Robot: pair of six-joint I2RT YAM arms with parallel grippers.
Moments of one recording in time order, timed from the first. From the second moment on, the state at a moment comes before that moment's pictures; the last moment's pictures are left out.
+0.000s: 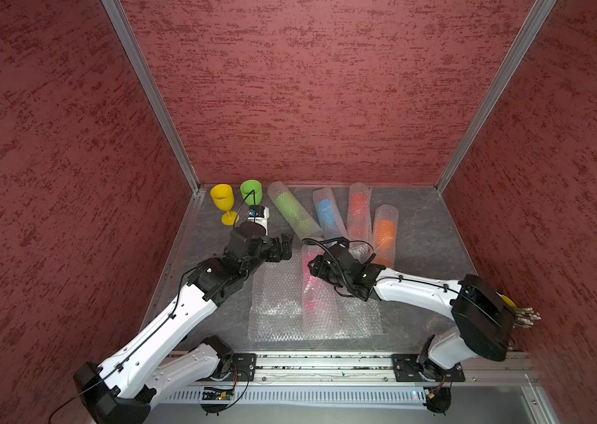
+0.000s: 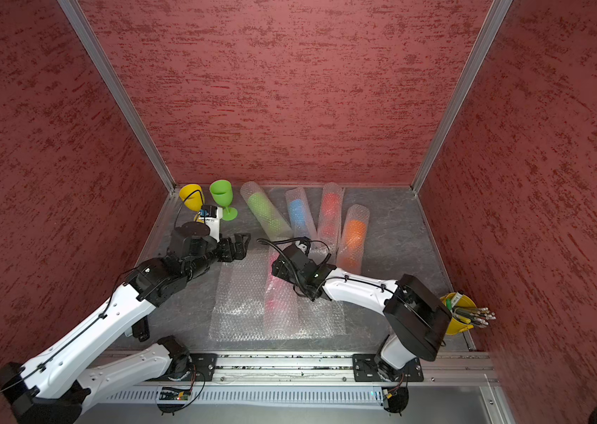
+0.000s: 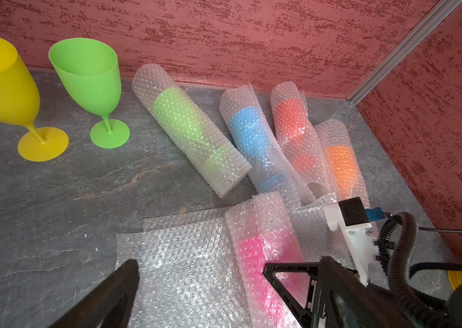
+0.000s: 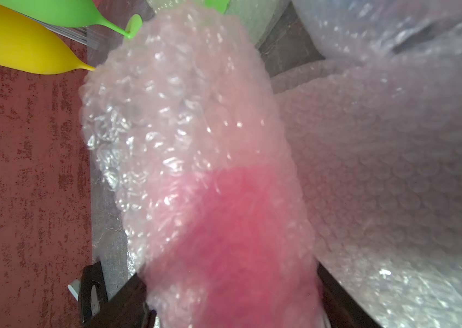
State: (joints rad) left arm -0.62 0.98 1.01 -0.56 -0.21 -0.45; right arm 0.91 1.57 0.90 -0.10 0.11 1.18
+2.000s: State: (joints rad) left arm -0.50 0.86 0.72 -0.76 0.07 -0.76; right arm 1.13 1.62 1.06 -0.48 0.34 0.78
